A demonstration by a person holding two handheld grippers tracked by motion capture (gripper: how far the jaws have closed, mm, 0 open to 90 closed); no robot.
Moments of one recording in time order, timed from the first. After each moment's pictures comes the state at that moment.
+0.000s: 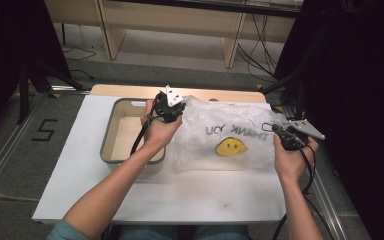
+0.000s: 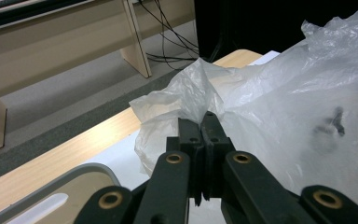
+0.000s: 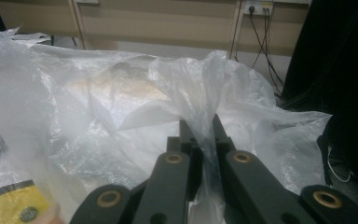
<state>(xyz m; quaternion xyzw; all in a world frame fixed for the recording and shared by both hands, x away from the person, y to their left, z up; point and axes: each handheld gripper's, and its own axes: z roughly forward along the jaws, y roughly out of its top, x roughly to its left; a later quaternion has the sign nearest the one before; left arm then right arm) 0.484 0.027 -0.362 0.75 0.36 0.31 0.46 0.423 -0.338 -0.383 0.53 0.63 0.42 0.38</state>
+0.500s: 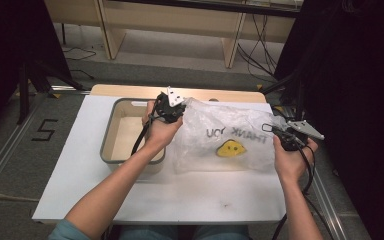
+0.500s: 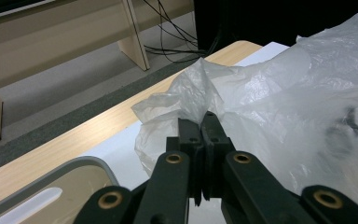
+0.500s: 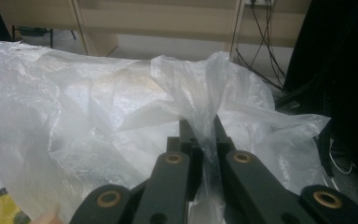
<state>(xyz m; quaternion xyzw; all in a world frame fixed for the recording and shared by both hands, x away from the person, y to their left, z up) 0.487 0.026 -0.366 0.76 0.37 0.30 0.45 0.425 -0.340 -0.387 0.54 0.63 0.41 0.37</state>
